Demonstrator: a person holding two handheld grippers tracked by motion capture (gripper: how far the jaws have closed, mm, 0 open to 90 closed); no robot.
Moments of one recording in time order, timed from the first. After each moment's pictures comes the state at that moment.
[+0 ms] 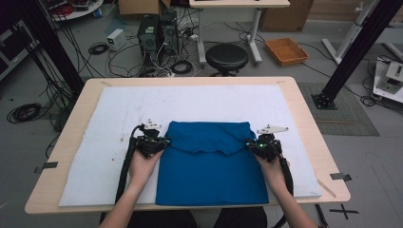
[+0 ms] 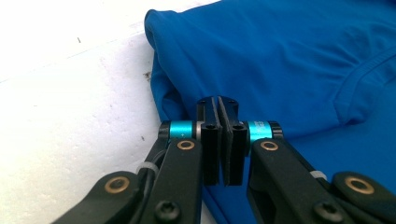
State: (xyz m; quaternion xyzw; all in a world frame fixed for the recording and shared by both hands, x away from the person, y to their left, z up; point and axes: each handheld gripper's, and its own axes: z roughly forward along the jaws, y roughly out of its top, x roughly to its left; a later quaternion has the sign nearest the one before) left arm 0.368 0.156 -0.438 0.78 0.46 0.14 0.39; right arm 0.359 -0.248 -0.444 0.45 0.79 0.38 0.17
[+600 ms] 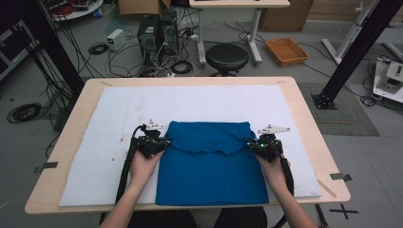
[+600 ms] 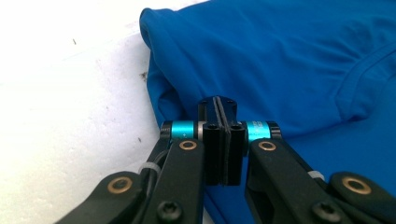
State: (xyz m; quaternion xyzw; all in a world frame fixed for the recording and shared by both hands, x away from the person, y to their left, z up) left arm 0.367 0.154 -0.438 0.79 0.45 0.15 0.39; right arm 0.357 -0.250 -0.443 0.45 0.78 0.39 0.17
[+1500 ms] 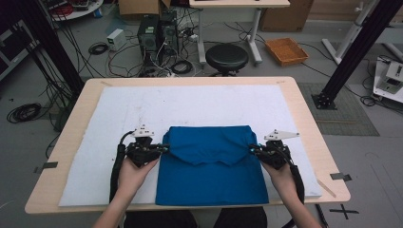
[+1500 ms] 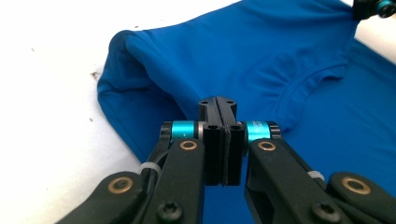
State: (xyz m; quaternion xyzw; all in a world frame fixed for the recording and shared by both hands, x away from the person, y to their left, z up) left arm 0.321 0.169 -0.408 0.79 0.41 0.09 0.45; right arm 0.322 -0.259 -0.420 0.42 0.80 0.40 0.15
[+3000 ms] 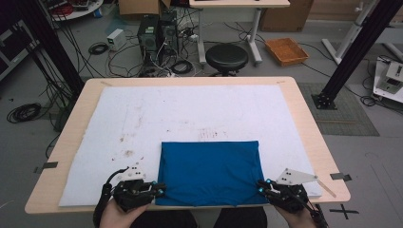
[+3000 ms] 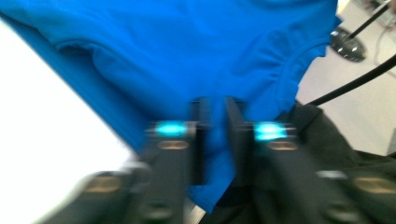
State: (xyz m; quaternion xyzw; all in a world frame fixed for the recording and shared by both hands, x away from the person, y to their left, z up) left arm 0.217 0.174 -0.415 0.82 0.37 0.05 0.42; right arm 0.209 -0.273 -0.420 0.37 0.83 0.40 0.14
